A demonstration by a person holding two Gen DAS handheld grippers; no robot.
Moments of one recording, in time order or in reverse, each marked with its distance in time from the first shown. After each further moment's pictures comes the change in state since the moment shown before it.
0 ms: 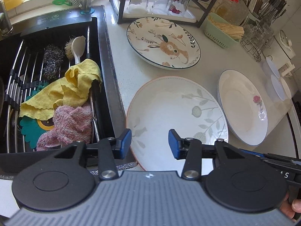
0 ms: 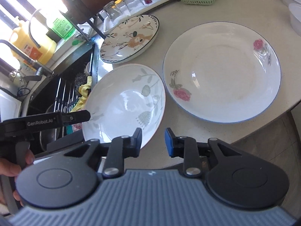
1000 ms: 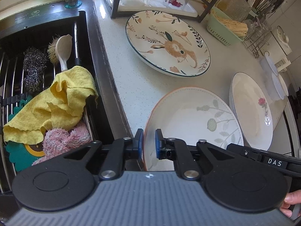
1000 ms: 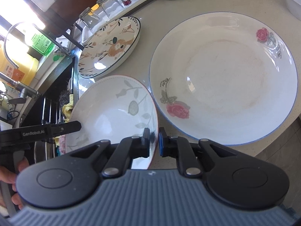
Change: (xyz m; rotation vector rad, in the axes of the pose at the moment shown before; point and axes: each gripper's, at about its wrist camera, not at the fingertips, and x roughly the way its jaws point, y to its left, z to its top) left arm 0.049 0.031 0.042 0.037 0.067 -0.089; right arm 0.047 -0.010 0.021 0.122 -0.012 0.002
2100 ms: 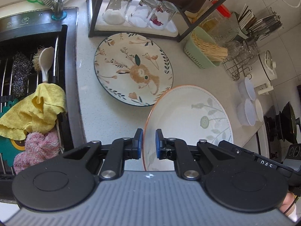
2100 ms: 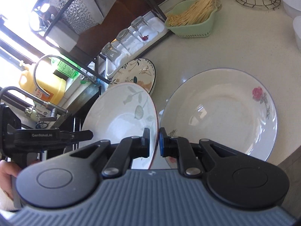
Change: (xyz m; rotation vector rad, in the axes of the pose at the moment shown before) left arm -0.046 -0.058 0.061 -0.145 0.028 -0.106; right arm -0.069 -0.031 0.075 -0.008 -0.055 0.162
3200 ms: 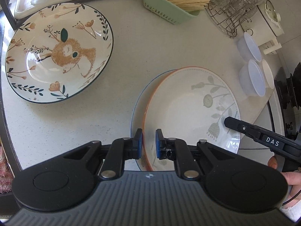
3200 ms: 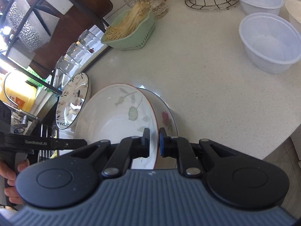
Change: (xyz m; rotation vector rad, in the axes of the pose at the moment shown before) left arm 0.129 -0.103 -0.006 0.170 0.186 0.068; right arm -0.006 -0.117 0.030 0.003 0.014 -0.121
